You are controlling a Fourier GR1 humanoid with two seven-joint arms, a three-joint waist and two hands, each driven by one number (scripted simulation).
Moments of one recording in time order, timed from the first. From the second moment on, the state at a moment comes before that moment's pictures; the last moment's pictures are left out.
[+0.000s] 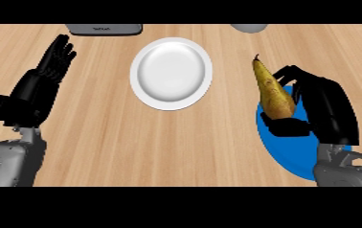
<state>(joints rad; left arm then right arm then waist) -0.26 0.32 0.06 -1.60 0.08 -0.04 0.11 -0.23 -0.28 0.12 -1.85 0.84 0.09 0.44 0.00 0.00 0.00</state>
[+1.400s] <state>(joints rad) -0.32 0.28 0.07 -1.59 0.06 -0.08 0.12 -1.06 0.00 0.30 -0.74 0.68 -0.32 0.49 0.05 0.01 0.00</state>
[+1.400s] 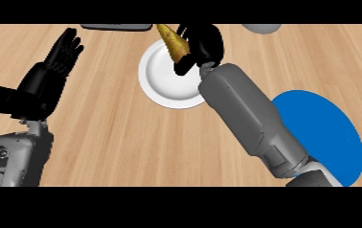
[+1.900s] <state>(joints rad) -0.36 0.25 0.03 -1.58 0.04 -0.08 0.13 -1.14 0.00 0.30 -0.47 0.48 -0.44 0.40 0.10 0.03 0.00</state>
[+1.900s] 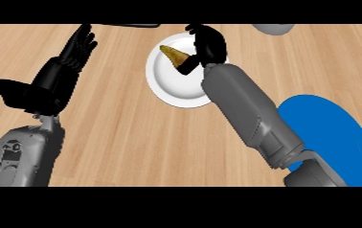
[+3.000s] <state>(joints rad) -0.34 0.26 0.07 -1.59 0.04 -0.08 0.14 -1.12 -0.01 0.06 -0.45 0.02 -0.64 -0.09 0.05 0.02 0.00</state>
